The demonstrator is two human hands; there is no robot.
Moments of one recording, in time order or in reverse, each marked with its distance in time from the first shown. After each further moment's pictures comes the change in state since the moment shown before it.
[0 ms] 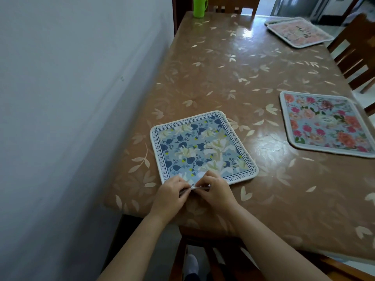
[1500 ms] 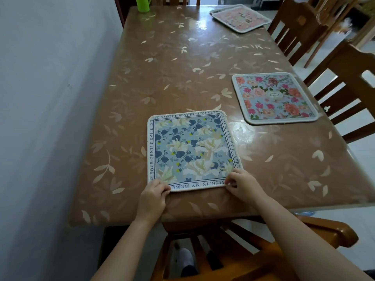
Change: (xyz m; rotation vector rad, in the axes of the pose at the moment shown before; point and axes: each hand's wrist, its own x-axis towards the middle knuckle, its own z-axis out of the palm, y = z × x) left_hand -0.003 -0.005 0.047 0.070 -0.056 0.056; right_hand -0.078 0.090 -0.091 -0.269 0.011 0.326
